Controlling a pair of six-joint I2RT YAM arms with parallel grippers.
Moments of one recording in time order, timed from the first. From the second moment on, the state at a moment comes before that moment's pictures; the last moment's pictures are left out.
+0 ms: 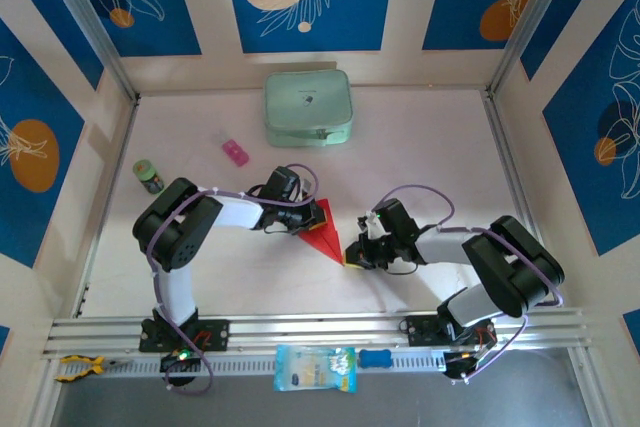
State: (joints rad) left arm -0.65 1.89 0.87 0.17 0.55 -1.00; right arm 0.57 1.46 0.39 0.05 -0.67 0.78
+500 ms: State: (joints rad) left arm -0.65 1.89 0.87 0.17 0.56 -1.00; right arm 0.58 1.41 0.36 0.03 -0.65 0.81
